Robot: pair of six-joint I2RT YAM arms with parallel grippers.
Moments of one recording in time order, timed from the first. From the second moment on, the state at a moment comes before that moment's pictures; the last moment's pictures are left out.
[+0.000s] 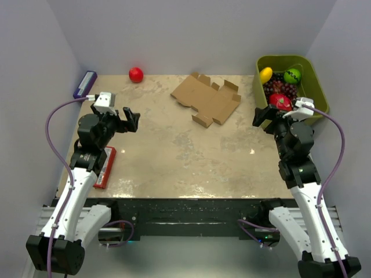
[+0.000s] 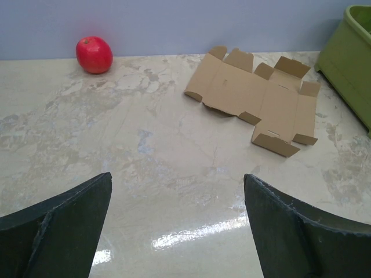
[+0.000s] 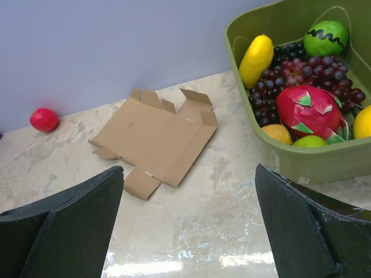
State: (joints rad) left arm -0.12 0.85 0.77 -0.07 0.16 -0.15; right arm 0.16 0.70 0.84 -0.19 0.20 0.32
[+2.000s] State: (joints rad) left arm -0.12 0.94 0.74 -0.01 0.37 -0.15; right arm 0.30 1.78 1.06 0.03 0.17 0.86
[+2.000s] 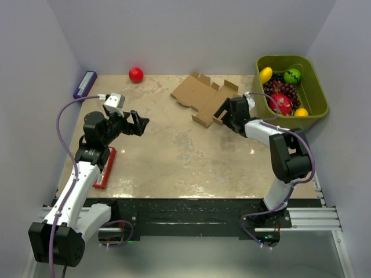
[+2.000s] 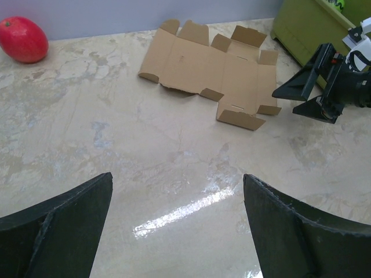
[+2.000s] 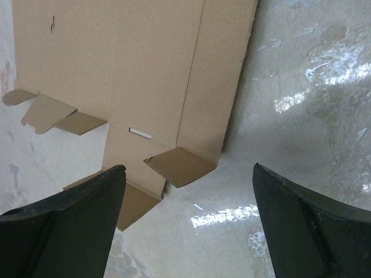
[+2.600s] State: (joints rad) left arm -0.12 0.95 0.74 -0.02 0.39 -0.15; right arm 0.25 1.93 1.08 0.19 0.15 0.97
